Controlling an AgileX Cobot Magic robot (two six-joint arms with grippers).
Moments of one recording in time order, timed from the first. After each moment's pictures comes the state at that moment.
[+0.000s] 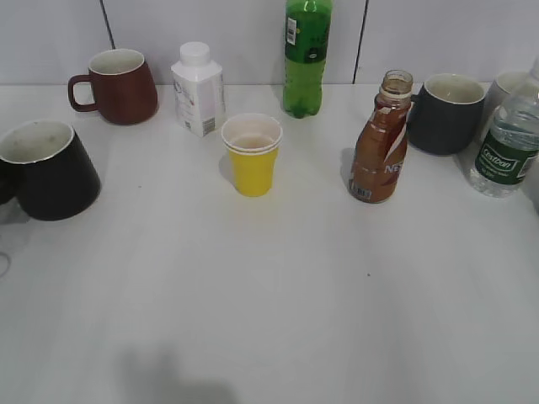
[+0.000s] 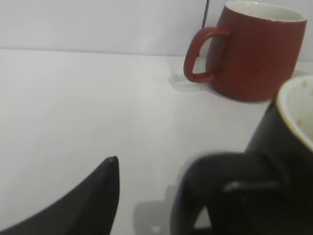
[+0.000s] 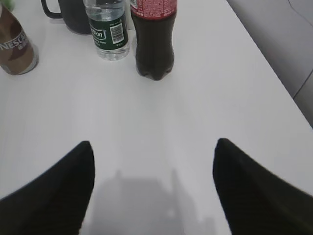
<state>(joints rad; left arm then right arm) 0.21 1.91 -0.45 0.39 -1.18 -0.17 0.09 -0.01 -0.50 -0.14 1.05 0.18</state>
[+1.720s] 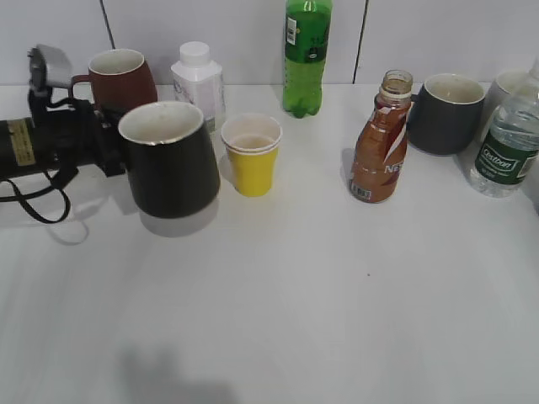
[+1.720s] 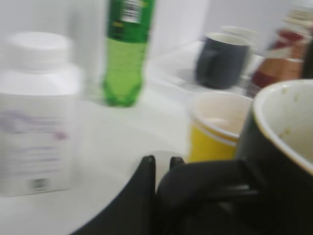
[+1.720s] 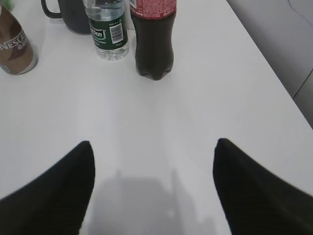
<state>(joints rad) -0.03 1.99 -0.92 1.20 -1.16 -0.66 0.09 -0.01 -0.50 -0.14 1.05 0.18</state>
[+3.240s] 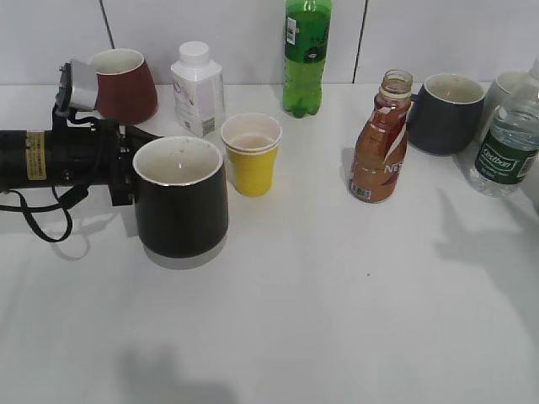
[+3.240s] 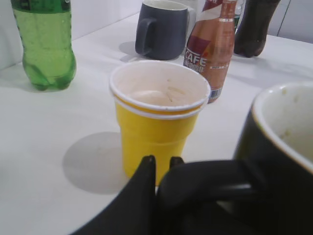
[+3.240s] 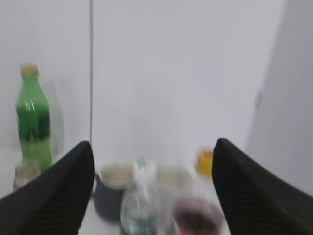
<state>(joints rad) -0.09 1.99 -0.92 1.37 -1.16 -0.68 0.09 0.70 -0.41 -0.19 -0.30 0.09</state>
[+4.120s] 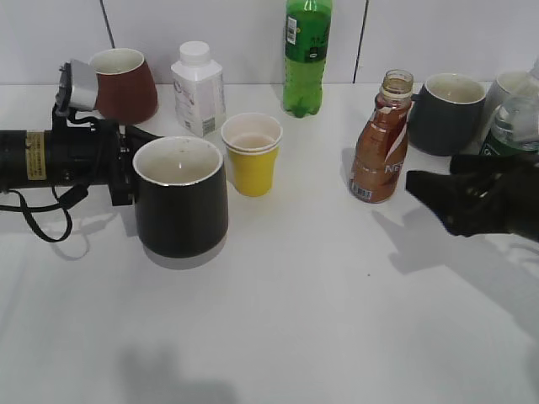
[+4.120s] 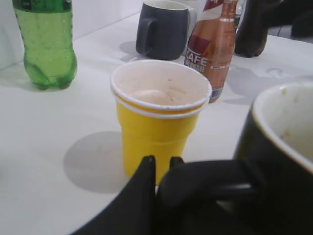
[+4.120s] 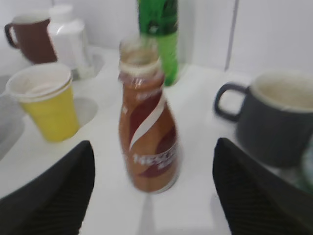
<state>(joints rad) -0.09 1.99 -0.92 1.37 -1.16 -0.68 0.09 1.49 -0.34 -0.71 -0.86 0.51</state>
